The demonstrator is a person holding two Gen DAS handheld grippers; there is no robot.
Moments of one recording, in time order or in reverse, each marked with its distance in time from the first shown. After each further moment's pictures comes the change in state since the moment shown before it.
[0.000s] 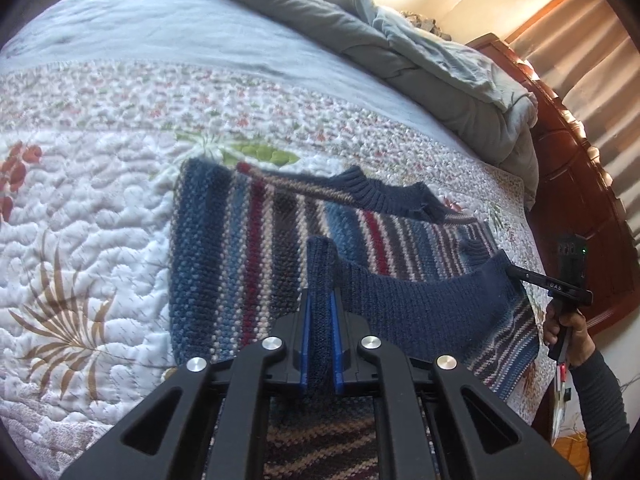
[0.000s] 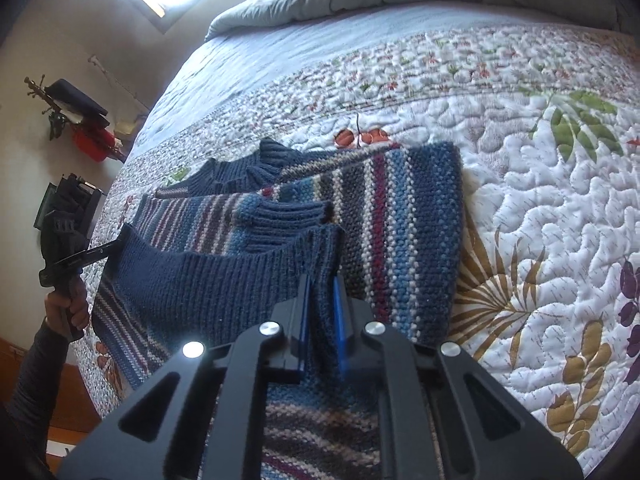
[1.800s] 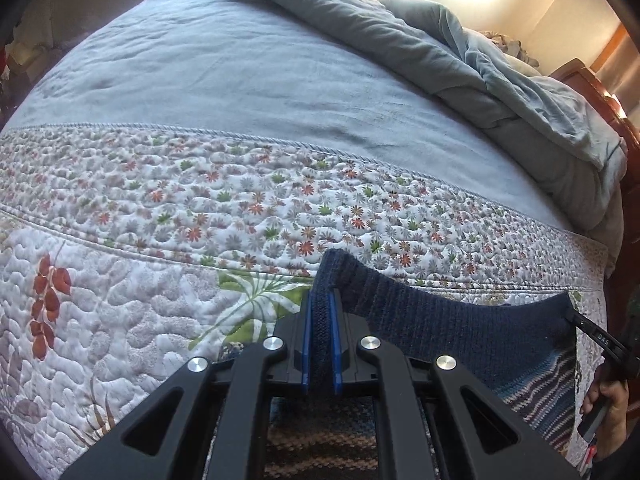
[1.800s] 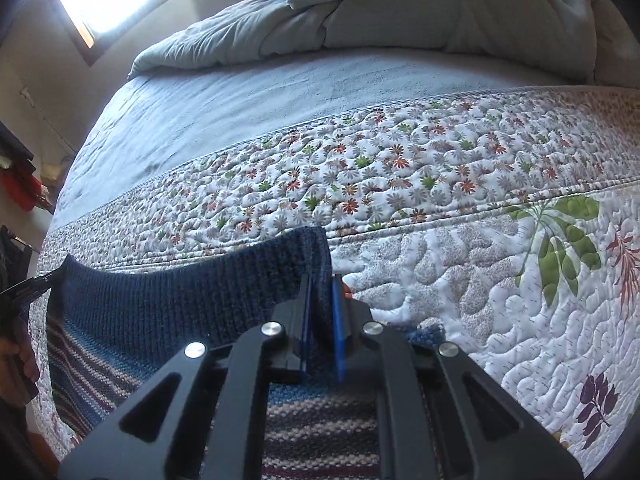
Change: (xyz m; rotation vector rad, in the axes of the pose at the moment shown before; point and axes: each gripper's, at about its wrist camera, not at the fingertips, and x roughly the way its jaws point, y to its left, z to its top) left arm 0.048 0.019 0.126 -0.120 -0.035 0.328; right arm 0.058 -0.002 0.113 0.110 -0.083 -0.301
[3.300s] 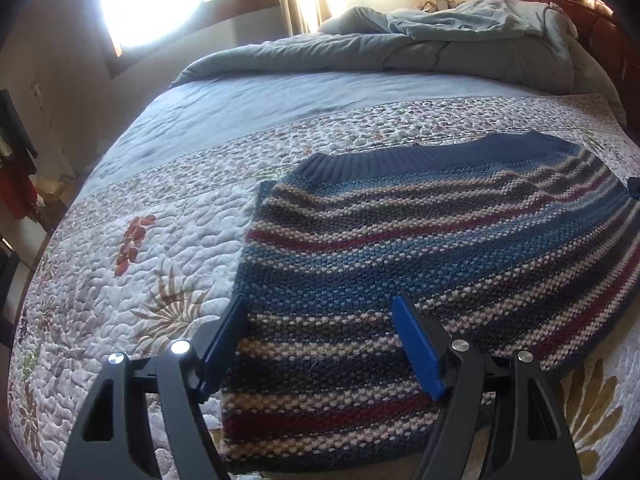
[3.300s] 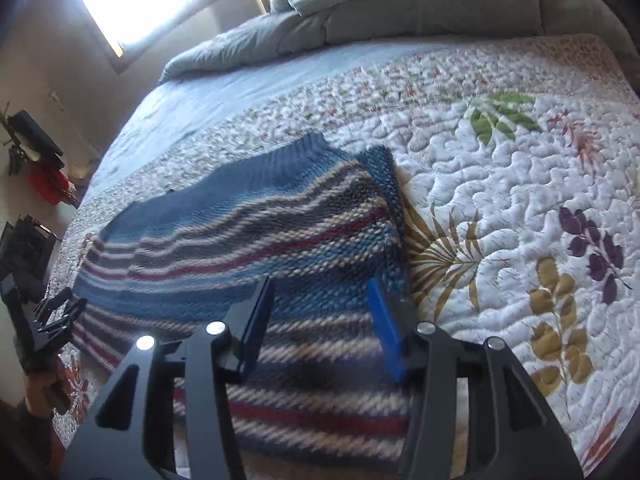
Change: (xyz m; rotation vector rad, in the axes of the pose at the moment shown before) left arm -0.058 -0.035 -0.214 0.410 -0.232 0.270; right arm -0.089 -0.027 -0.157 -0.008 -0.095 0.098
